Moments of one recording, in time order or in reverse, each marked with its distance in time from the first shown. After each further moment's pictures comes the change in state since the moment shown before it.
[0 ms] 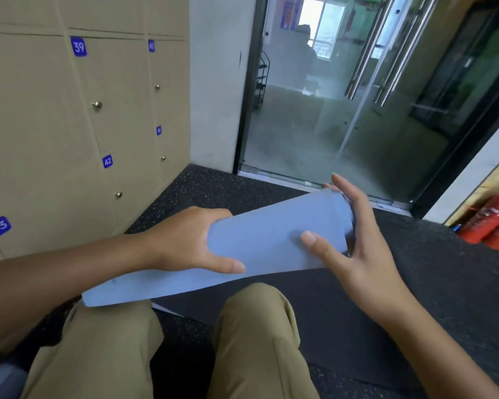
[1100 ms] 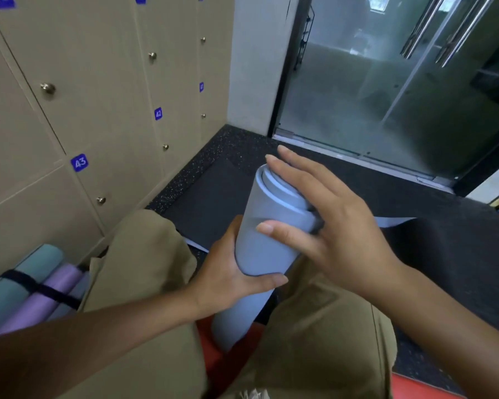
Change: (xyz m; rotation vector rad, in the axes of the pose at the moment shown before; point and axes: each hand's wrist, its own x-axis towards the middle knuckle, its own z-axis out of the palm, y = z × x) left_hand -0.145 0.009 0.111 -0.648 0.431 -0.044; right_hand -0.054 -0.063 0.086 -0.345 -0.243 -0.438
